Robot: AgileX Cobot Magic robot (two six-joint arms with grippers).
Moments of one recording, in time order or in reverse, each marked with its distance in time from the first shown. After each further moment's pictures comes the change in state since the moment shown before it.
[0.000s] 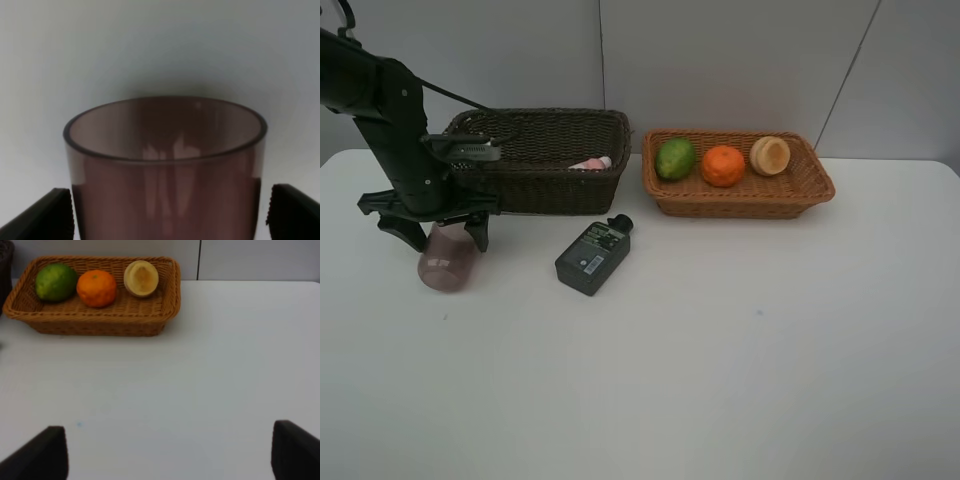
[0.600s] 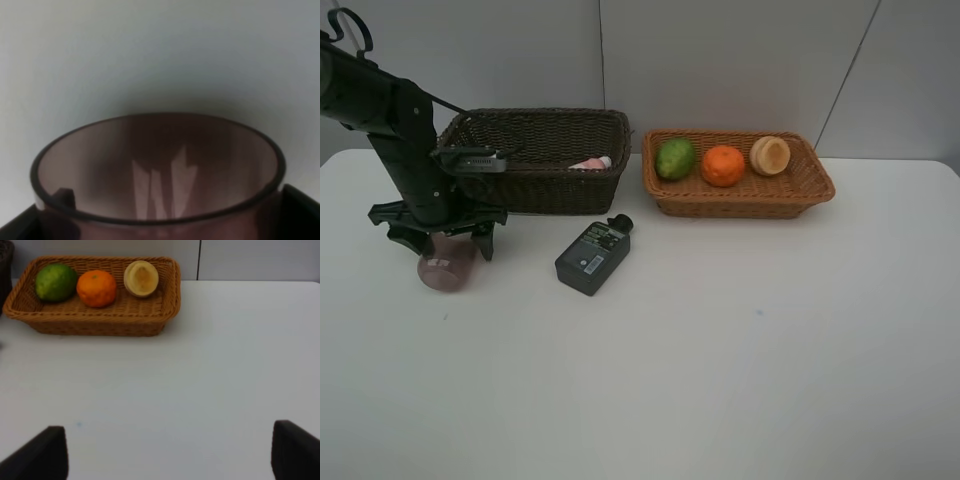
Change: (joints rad) left arm 0.000 0.051 0.000 -0.002 -0.051 0.000; right arm 0.000 0.000 0.000 0.000 0.000 0.000
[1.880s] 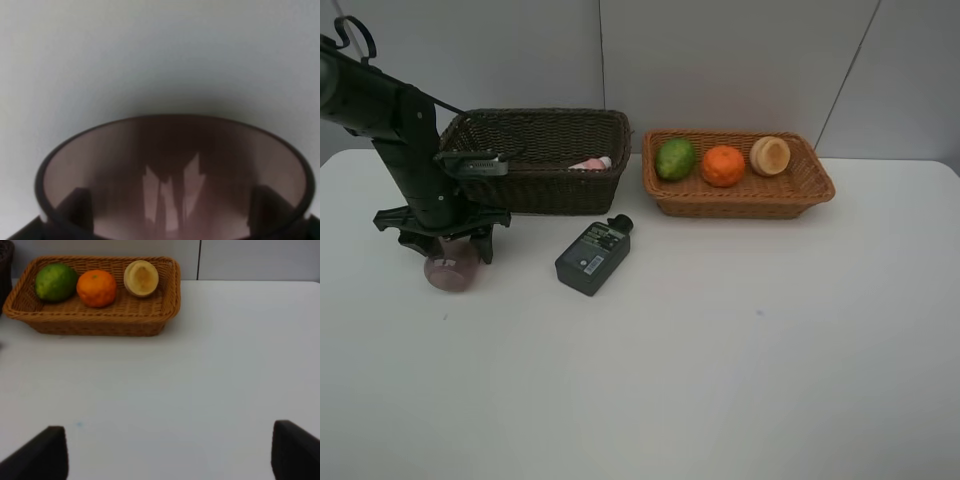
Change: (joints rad) left arm 0.000 0.018 0.000 -0.035 -0.007 0.000; right arm 0.000 0.000 0.000 0.000 0.000 0.000
